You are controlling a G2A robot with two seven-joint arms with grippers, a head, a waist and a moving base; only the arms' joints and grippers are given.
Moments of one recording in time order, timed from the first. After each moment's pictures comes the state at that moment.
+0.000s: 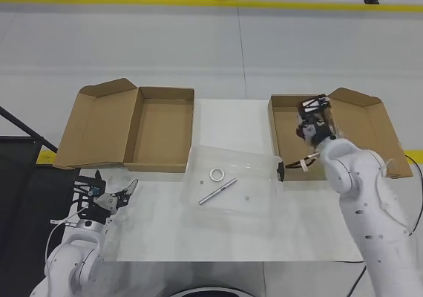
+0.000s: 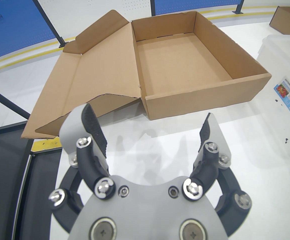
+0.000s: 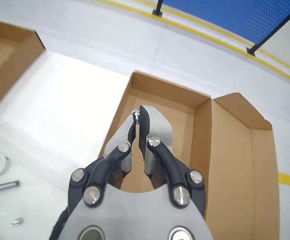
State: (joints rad) left arm 1.74 -1.16 -1.60 -1.82 1.31 -0.02 0.05; right arm -0.84 -1.15 1.24 -1.46 -1.29 -0.12 0.66
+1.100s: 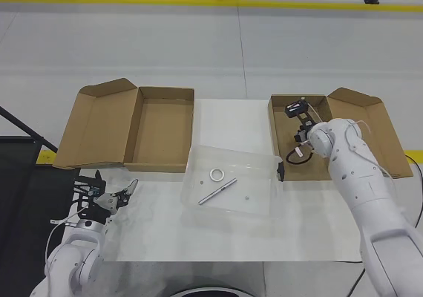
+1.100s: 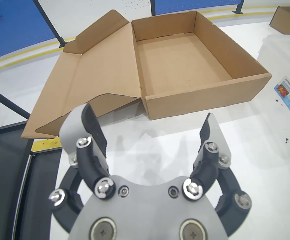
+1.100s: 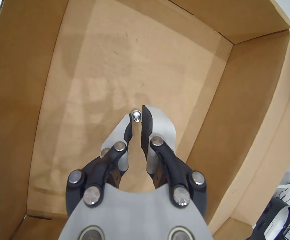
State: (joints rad) left arm 1.74 -1.16 -1.60 -1.82 1.31 -0.02 0.05; right arm -0.40 -1.29 0.96 -0.67 -1.24 -0.21 0.77
